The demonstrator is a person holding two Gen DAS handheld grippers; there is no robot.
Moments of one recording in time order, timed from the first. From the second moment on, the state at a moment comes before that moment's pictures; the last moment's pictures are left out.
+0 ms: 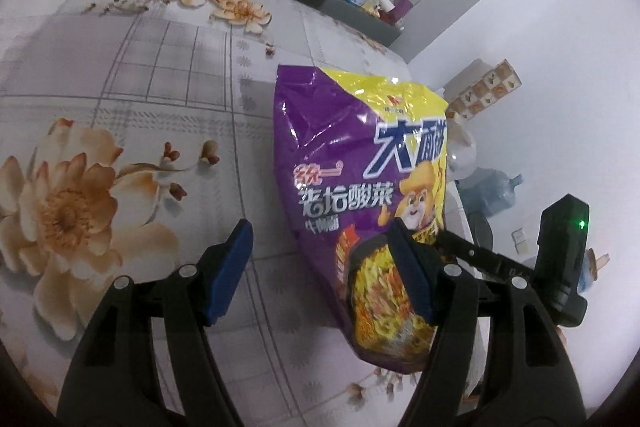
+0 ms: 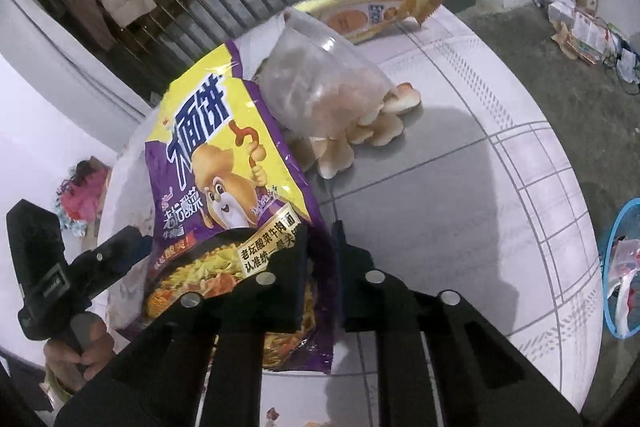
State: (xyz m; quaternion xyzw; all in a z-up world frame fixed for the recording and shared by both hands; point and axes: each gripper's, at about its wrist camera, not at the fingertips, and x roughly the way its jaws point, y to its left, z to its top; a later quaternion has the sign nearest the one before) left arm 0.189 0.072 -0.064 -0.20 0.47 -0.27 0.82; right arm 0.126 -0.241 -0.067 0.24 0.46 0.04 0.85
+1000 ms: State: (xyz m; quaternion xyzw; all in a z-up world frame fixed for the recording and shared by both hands) left arm 0.169 0.066 -0.042 -0.25 0.41 -0.35 0.80; right arm 0.128 -0.250 -0.047 0.24 0.43 0.06 0.87
